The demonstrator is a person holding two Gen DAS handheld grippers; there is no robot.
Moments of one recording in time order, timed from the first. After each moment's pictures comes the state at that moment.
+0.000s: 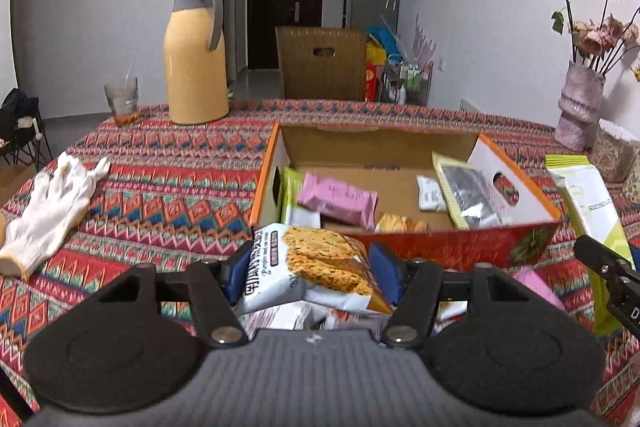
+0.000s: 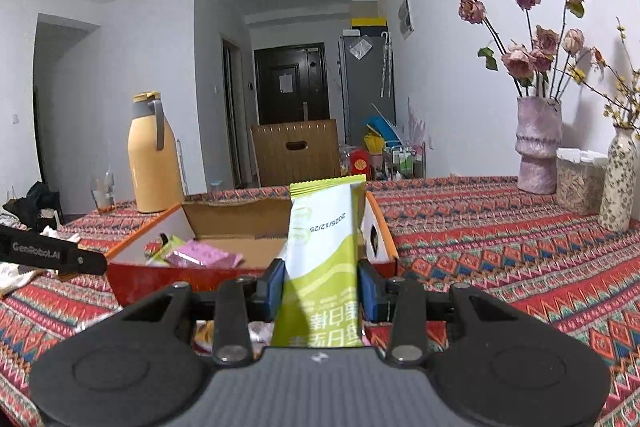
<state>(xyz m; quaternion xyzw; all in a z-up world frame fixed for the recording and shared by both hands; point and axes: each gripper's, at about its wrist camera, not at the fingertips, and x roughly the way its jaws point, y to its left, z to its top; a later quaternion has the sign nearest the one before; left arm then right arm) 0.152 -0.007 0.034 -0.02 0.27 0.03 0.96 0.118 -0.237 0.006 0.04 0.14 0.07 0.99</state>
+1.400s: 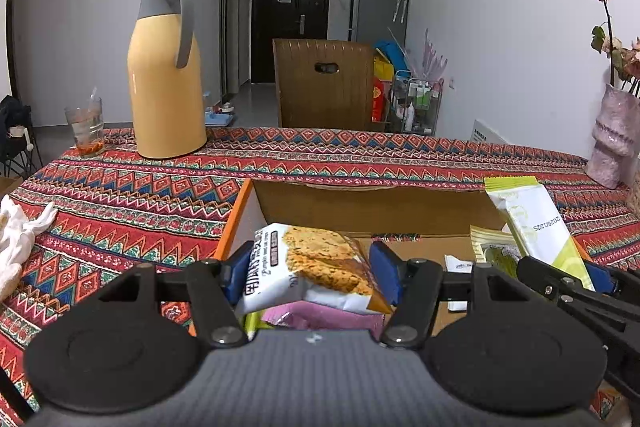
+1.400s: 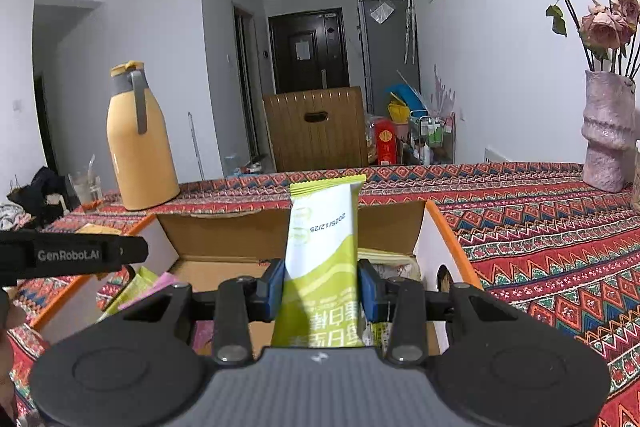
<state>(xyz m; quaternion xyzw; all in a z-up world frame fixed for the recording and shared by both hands) 0.292 -0.012 0.015 -0.03 0.26 0.03 0.97 0.285 -0.204 -0.005 0.04 0.20 0.10 0.97</state>
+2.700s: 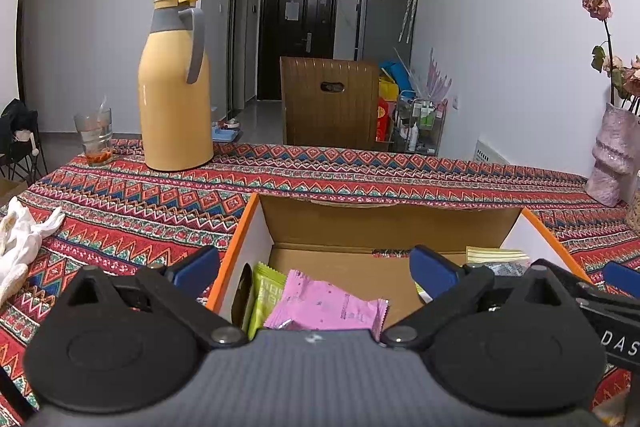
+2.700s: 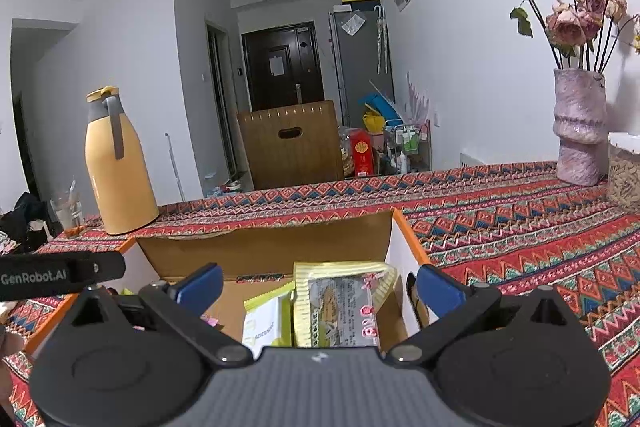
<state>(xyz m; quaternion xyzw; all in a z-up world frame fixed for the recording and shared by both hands) 0.279 -0.012 0.023 -0.04 0.23 0.04 0.97 0.280 -0.219 0.006 0.07 0.17 0.06 0.98</state>
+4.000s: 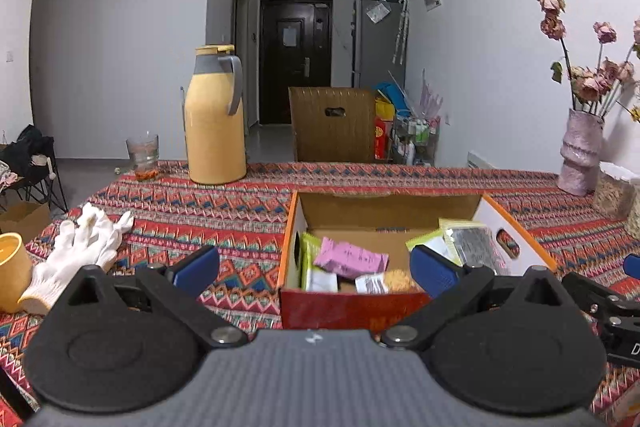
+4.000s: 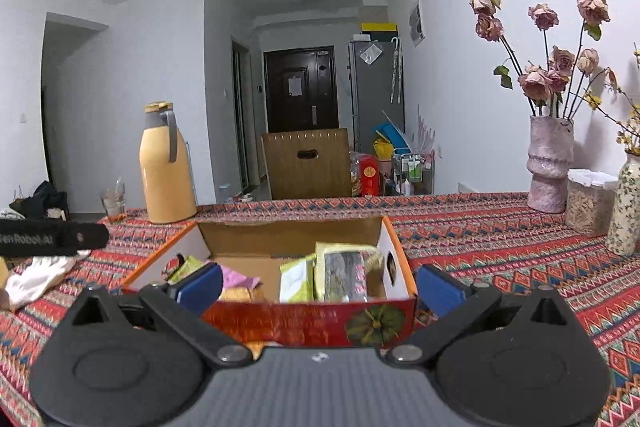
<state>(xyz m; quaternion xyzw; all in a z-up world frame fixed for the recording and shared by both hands) 0.122 0.010 0.058 -0.02 0.20 0.04 0.98 0.106 -0.228 0.030 0.03 0.15 0.08 0.99</state>
